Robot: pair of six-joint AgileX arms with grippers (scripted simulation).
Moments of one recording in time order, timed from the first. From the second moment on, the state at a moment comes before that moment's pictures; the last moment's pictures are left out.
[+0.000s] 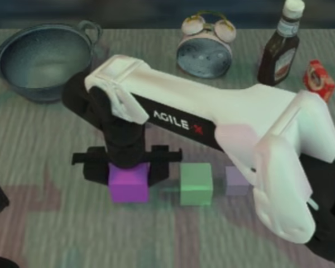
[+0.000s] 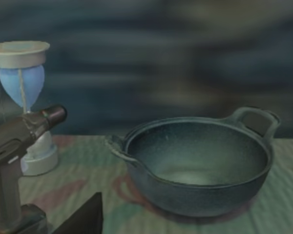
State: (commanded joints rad) left arm 0.02 0.00 0.00 0.00 0.00 0.00; right arm 0.88 2.66 2.38 -1.28 0.01 0.89
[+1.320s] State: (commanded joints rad) left arm 0.02 0.00 0.00 0.00 0.00 0.00; right arm 0.88 2.66 2.37 -1.27 0.01 0.89
